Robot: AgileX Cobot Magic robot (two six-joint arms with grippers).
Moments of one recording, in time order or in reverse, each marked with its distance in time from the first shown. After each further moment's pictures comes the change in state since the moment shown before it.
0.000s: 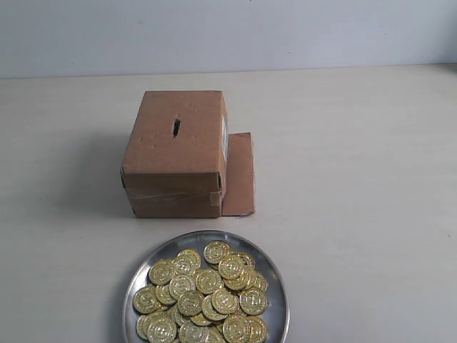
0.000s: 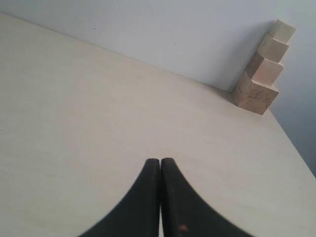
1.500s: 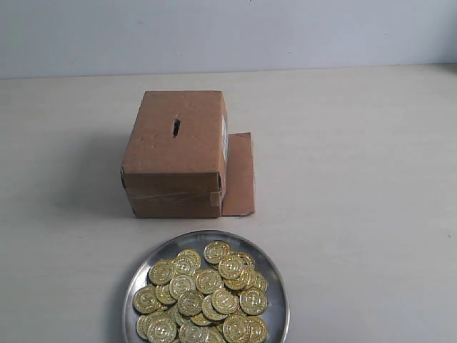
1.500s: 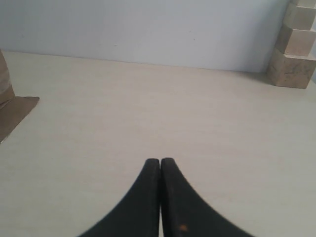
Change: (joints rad) left arm 0.000 0.000 0.000 -0.397 0.004 0.287; right arm 0.000 -0.006 0.000 0.221 0.000 0.052
